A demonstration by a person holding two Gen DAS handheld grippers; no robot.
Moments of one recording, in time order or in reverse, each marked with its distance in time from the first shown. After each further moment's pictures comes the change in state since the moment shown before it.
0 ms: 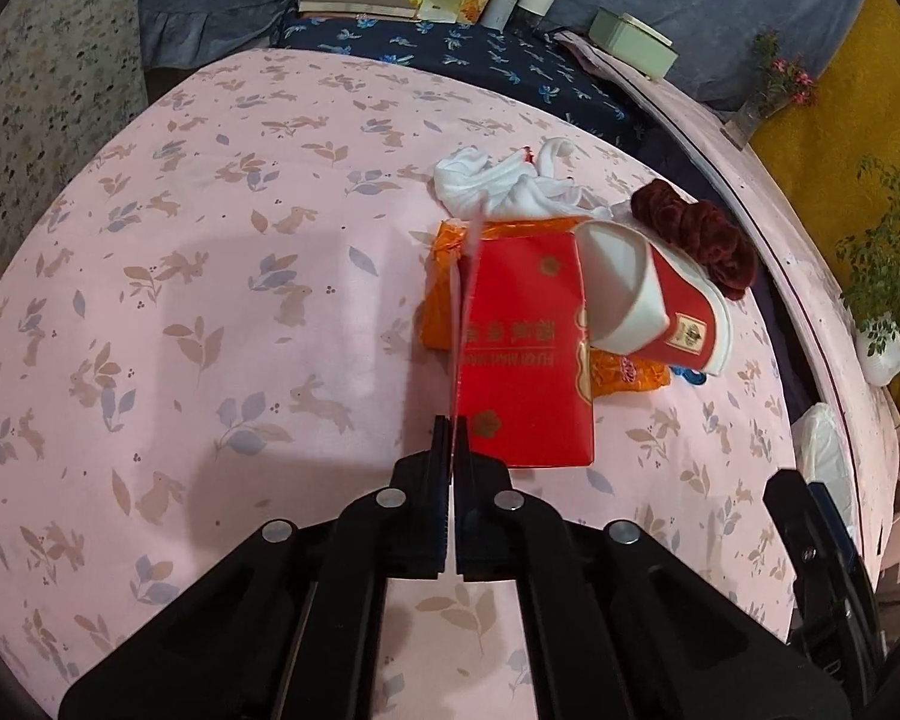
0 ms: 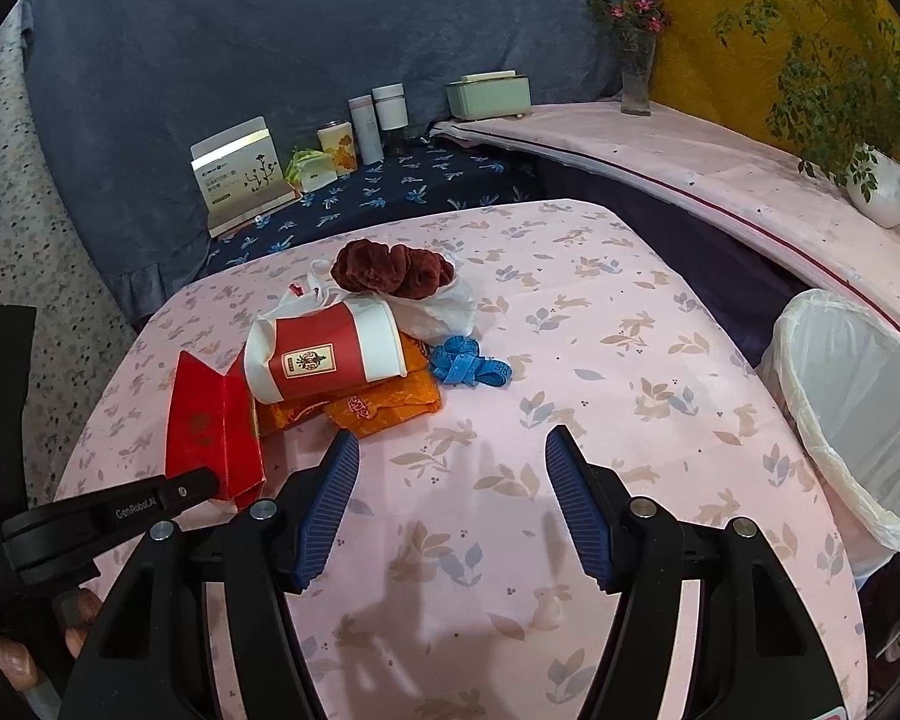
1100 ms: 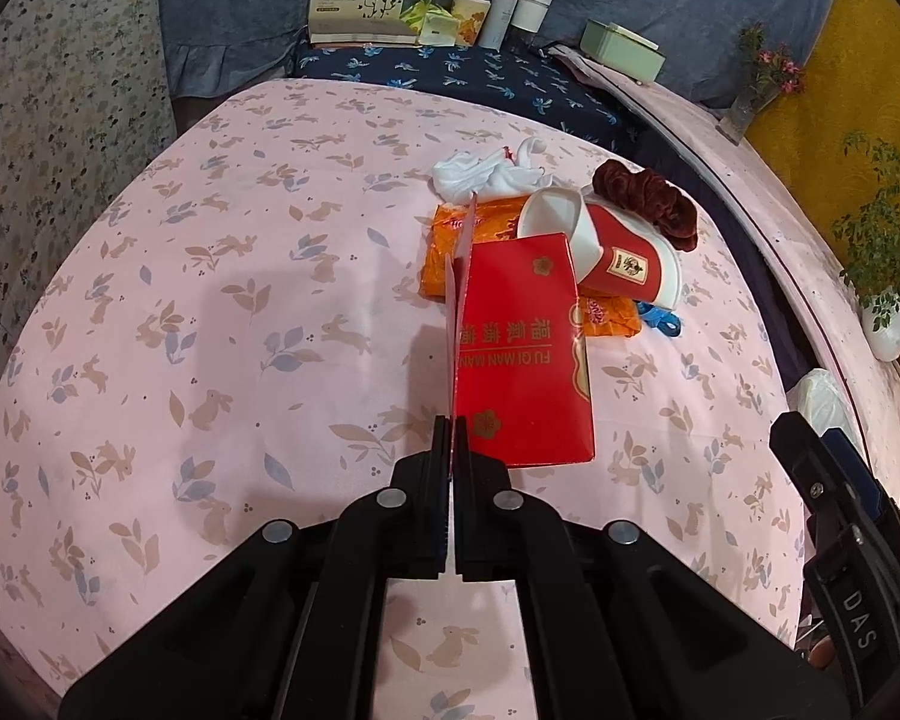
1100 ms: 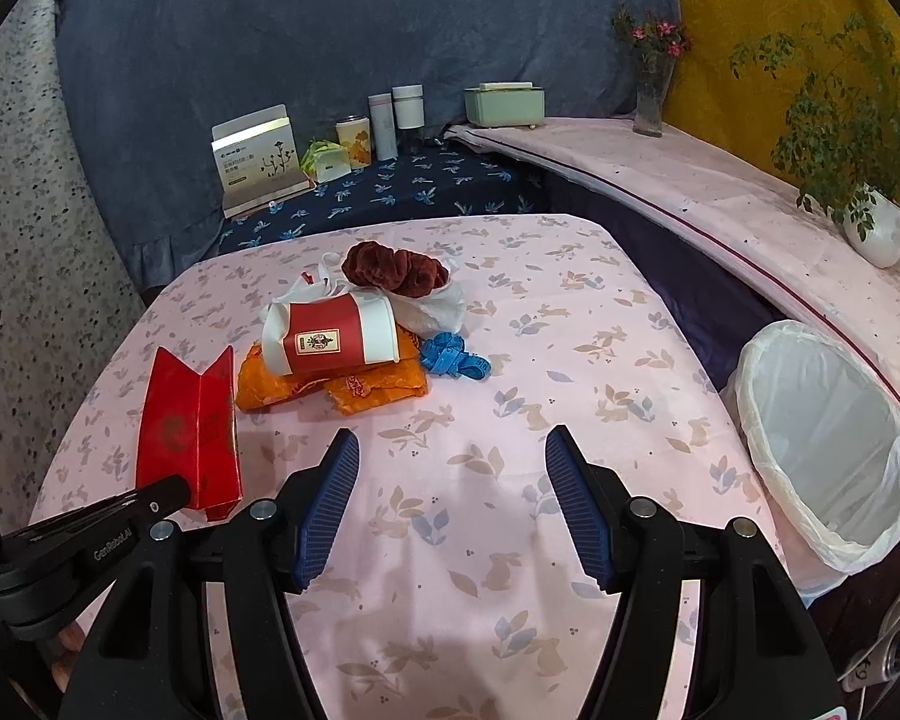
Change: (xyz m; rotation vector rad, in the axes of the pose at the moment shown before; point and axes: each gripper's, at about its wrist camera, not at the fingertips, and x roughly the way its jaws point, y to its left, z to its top) left arm -0.046 -0.016 -0.039 0.034 -0.055 0.058; right arm -0.034 -0.007 -0.002 -0.094 0.004 -0.015
